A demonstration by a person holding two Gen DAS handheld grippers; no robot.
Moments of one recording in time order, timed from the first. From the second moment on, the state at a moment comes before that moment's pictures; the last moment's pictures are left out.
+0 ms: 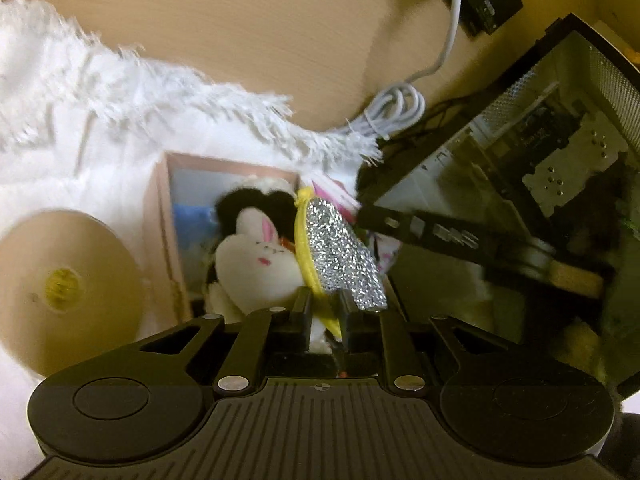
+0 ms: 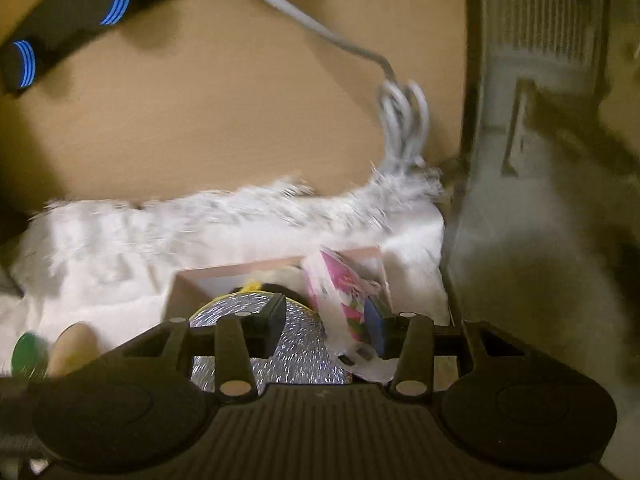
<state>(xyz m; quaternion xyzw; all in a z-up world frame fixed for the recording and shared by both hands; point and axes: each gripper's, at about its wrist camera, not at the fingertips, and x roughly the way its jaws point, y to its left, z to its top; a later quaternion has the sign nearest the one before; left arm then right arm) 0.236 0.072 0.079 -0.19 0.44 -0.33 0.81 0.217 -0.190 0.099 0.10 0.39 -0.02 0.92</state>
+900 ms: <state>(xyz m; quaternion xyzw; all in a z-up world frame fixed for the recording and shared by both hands) 0.227 0.076 0.117 -0.19 0.36 -0.33 0.85 0.188 -0.193 0.090 0.12 0.40 -0.01 0.91</state>
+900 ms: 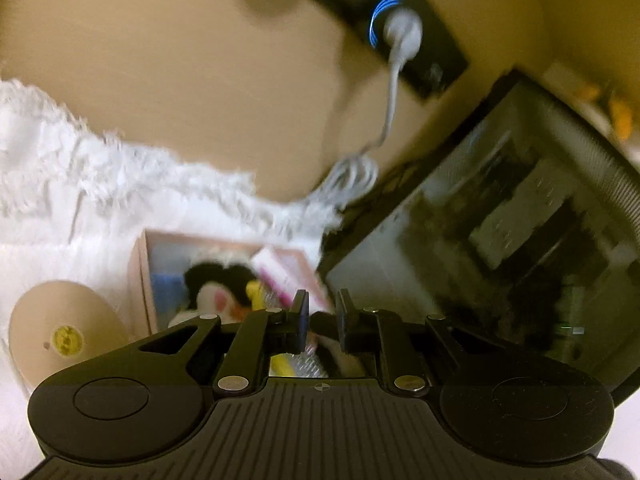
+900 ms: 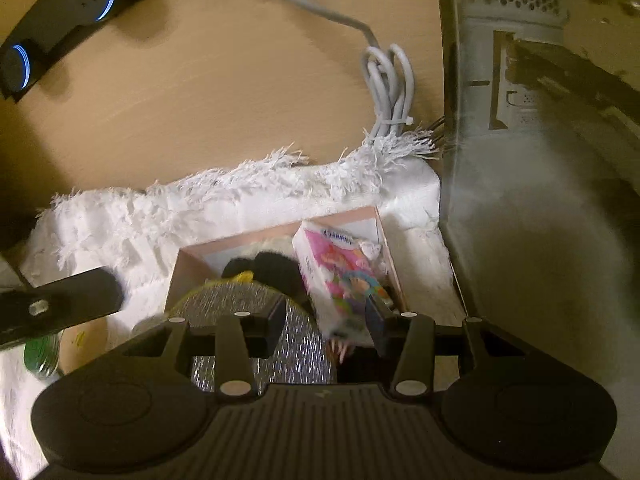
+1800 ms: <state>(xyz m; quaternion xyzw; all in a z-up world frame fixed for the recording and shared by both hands) 0.184 0.080 0.108 -0.12 0.31 -0.28 0.90 0.120 -0.163 0.090 0.06 0.35 -0.02 0.94</state>
